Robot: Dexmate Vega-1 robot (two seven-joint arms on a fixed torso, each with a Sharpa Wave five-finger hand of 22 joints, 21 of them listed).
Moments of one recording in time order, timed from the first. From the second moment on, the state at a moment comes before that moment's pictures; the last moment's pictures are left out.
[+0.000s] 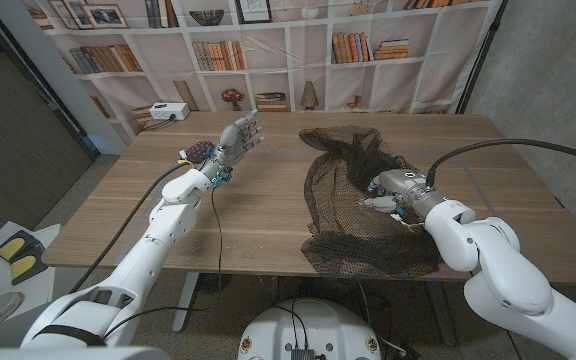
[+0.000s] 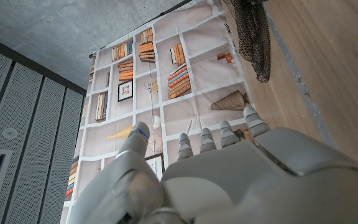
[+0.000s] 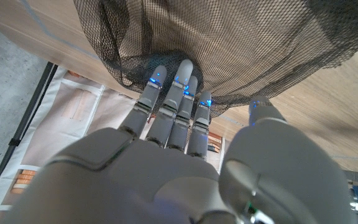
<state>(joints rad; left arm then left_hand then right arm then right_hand) 0.78 0.34 0.17 -1.22 -0.53 -0.24 -0.48 0.19 0.11 0.52 -0.10 0.18 -0.02 -0.12 0.19 0.17 -0.08 0.03 0.22 0.19 -0.06 0.10 0.19 0.19 -0.06 0.21 0.28 0.21 -1.36 -0.93 -0.41 -2.53 -1.04 -0.77 0.48 0.58 -0.07 0.23 -0.01 0.31 0.53 -0.03 0.18 0.21 0.54 0.05 0.44 0.27 0.64 -0.07 0.36 0.61 0.46 0.07 0.53 0.19</state>
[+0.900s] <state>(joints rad) 0.81 0.36 0.17 -1.25 -0.55 -0.24 -0.51 0.18 0.11 0.53 -0.10 0.18 -0.02 -0.12 0.19 0.17 -0.08 0.03 0.22 0.19 -0.06 0.10 0.19 0.19 -0.06 0.21 0.28 0.21 -1.41 -0.73 -0.48 -2.57 -1.45 -0.63 0.91 0.65 -0.11 0.17 -0.07 0.36 0.17 -0.07 0.18 0.21 0.15 0.01 0.23 0.26 0.22 -0.03 0.19 0.50 0.25 0.11 0.41 0.19</state>
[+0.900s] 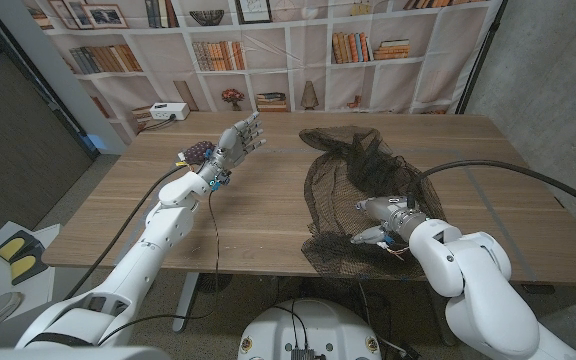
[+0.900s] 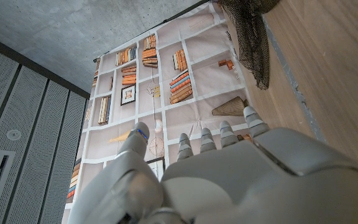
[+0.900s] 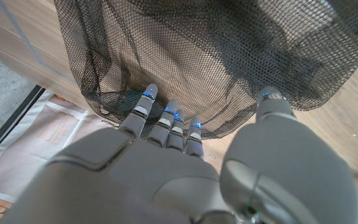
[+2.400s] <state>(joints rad) 0.77 0.35 0.17 -1.19 -0.56 -0.23 -0.54 0.18 0.11 0.53 -0.10 0.18 -0.02 -0.12 0.19 0.17 -0.08 0.03 0.22 0.19 -0.06 0.10 0.19 0.19 -0.06 0.21 0.28 0.21 -1.46 -0.51 -0.44 -2.38 -1.61 -0.34 0.83 0.96 -0.01 0.15 -0.15 0.43 0.70 -0.07 0.45 0.27 0.55 -0.06 0.45 0.33 0.55 -0.05 0.44 0.61 0.37 0.03 0.42 0.19</state>
